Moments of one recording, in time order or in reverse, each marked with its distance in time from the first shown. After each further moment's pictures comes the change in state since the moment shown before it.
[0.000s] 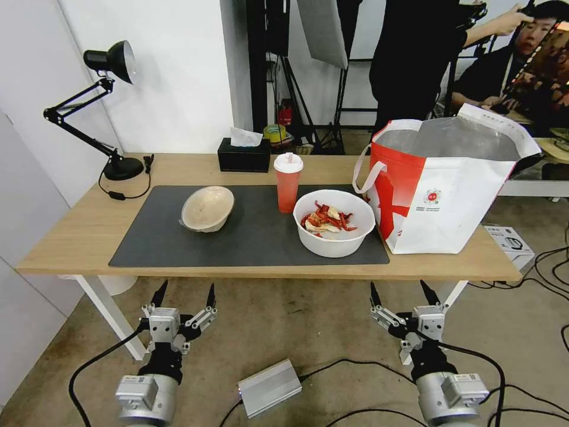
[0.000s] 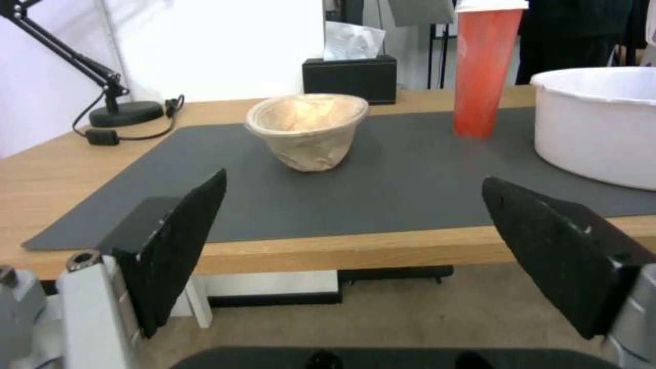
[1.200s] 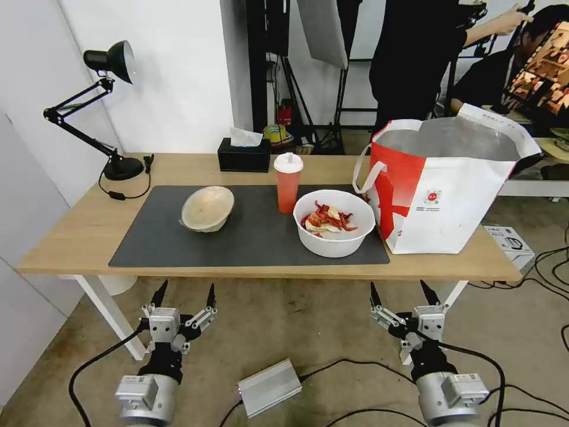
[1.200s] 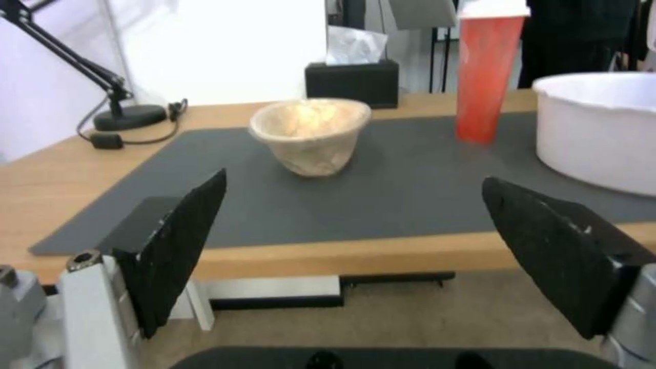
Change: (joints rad) left arm 0.007 0.004 -0.008 -0.027 -0.009 0.003 -0.013; right arm 0.000 0.001 0.001 0.025 0.000 -0.019 0.006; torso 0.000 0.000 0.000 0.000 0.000
